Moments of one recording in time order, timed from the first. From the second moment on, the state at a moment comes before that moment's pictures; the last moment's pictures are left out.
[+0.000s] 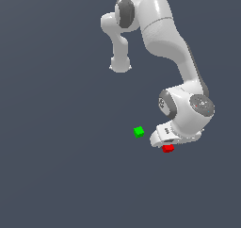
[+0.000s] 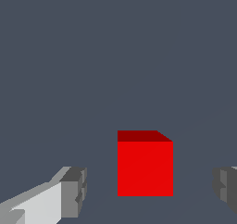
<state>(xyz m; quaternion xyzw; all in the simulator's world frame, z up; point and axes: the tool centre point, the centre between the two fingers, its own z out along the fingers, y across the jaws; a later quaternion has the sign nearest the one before) 0.083 0.229 0.059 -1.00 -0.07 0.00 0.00</state>
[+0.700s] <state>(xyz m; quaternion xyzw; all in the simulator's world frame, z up) 0.083 0.229 0.020 -1.00 -0.07 0.00 0.00</state>
